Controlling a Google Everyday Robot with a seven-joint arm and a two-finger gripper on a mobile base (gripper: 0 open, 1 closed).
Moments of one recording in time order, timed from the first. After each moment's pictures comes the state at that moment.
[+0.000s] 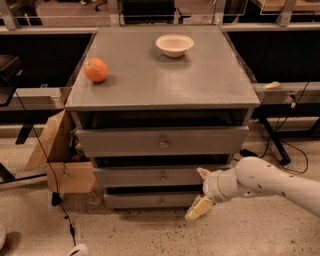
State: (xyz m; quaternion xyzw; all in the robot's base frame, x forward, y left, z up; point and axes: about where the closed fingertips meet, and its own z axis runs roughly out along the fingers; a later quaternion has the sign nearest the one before) arm 0.505 -0.124 0.538 -0.55 0.77 0.16 0.29
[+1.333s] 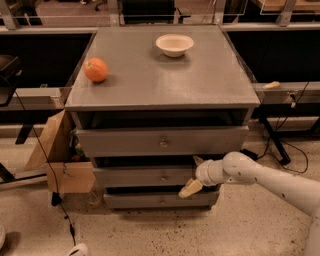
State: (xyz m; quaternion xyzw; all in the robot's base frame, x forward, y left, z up) arm 0.629 -0.129 0.451 -0.53 0.76 0.14 0.35
